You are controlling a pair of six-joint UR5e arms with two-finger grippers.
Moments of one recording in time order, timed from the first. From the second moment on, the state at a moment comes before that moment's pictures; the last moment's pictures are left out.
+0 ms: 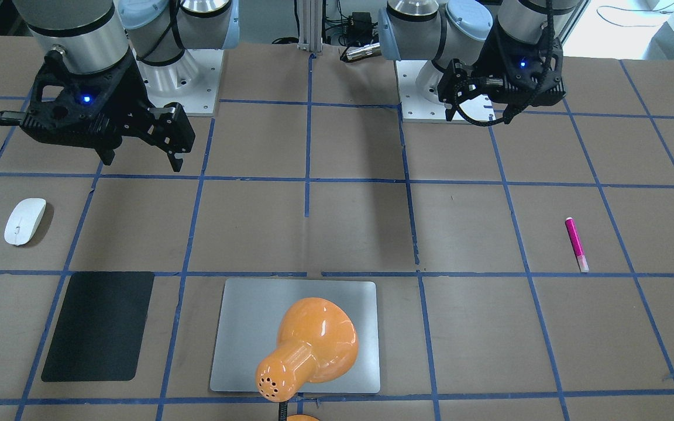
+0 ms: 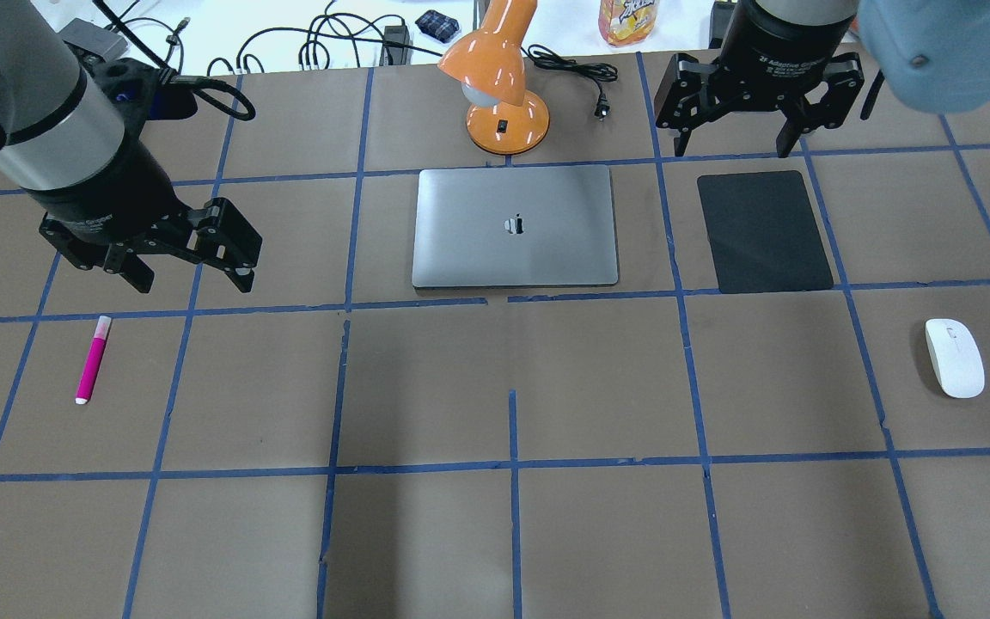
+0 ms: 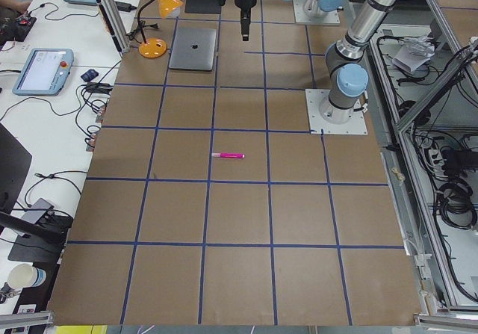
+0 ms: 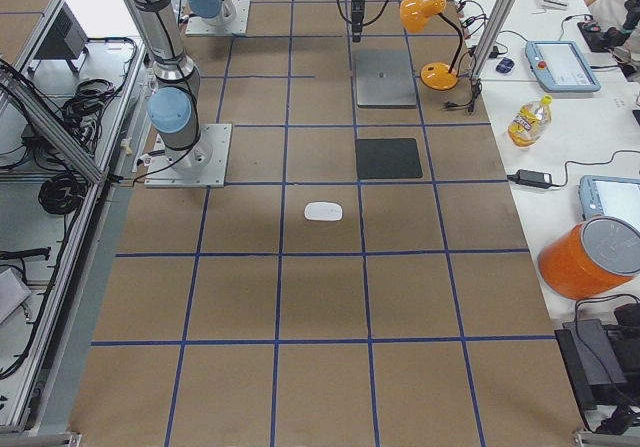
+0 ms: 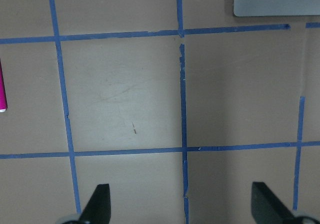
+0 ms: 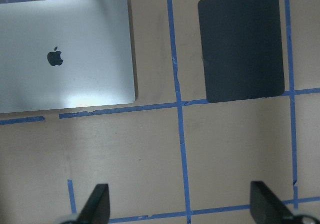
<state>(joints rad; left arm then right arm) -1.52 -1.43 -1.69 -1.65 1.59 0.09 1.63 -1.50 1.46 -1.60 -1.60 0.15</state>
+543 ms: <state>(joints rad) -1.51 -1.43 -1.69 -1.65 1.58 0.10 1.63 -1.50 1.46 -1.60 -1.60 0.15</state>
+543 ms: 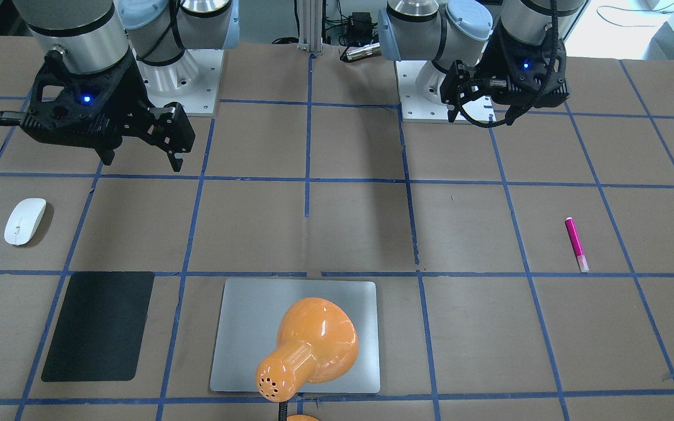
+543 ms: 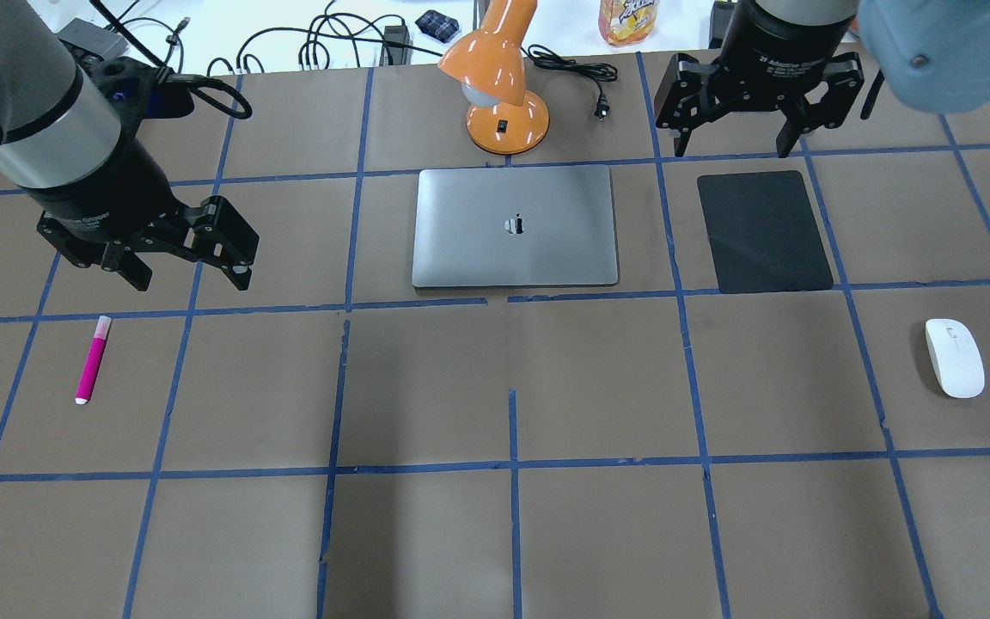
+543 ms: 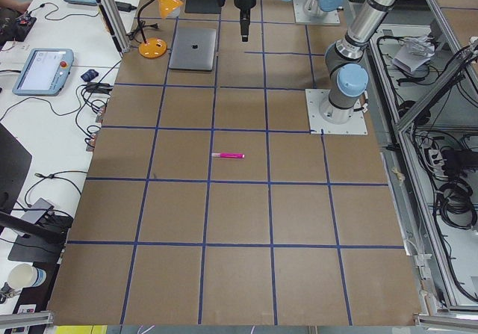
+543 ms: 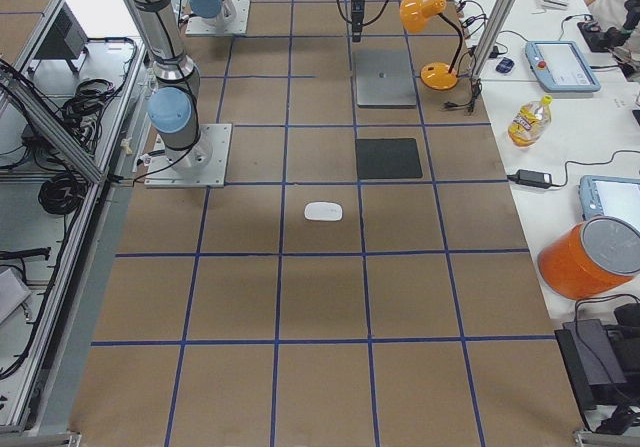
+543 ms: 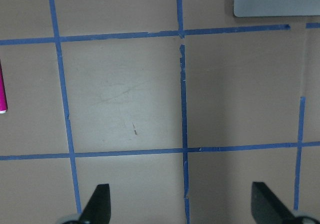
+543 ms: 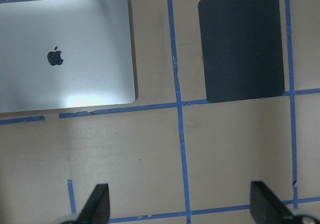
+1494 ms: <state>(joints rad) -1.37 -1.44 -1.69 -1.59 1.58 0.10 1.45 -1.49 1.46 -1.60 -1.60 -0.13</state>
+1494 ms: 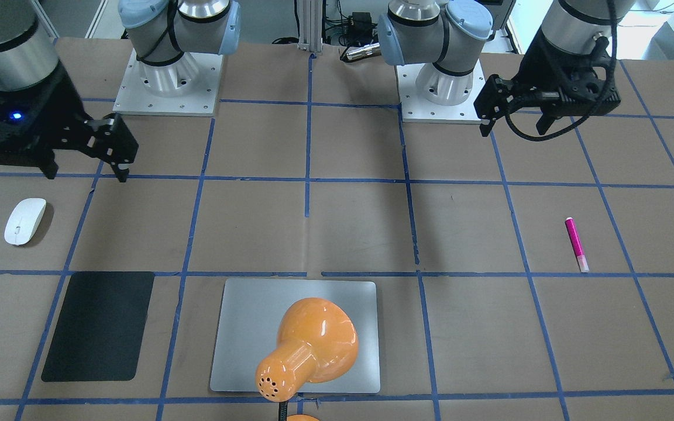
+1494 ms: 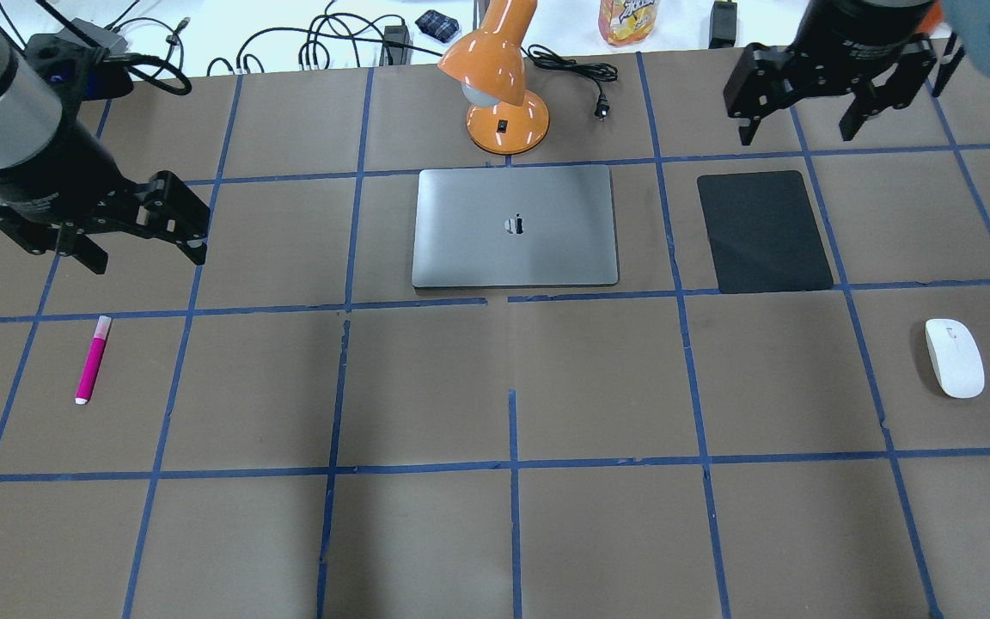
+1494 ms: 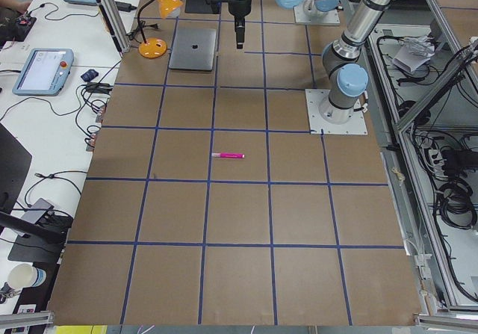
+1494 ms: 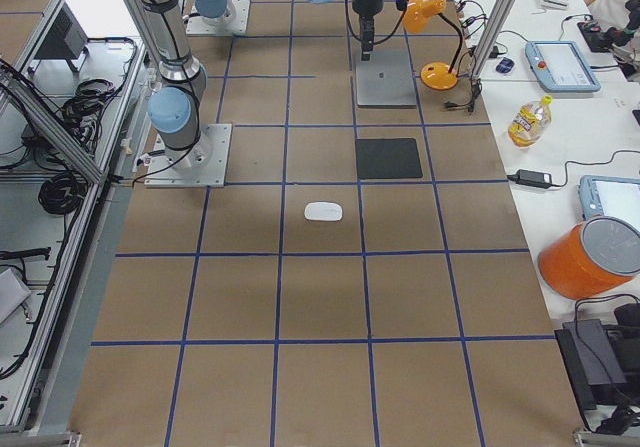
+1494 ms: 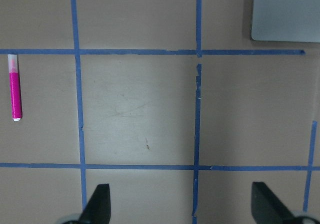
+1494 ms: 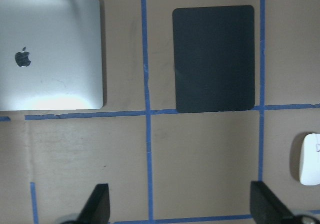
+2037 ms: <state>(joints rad) -1.22 -1.50 -1.71 -1.53 1.58 0.25 1.12 -1.48 1.58 -1.69 -1.58 -0.57</state>
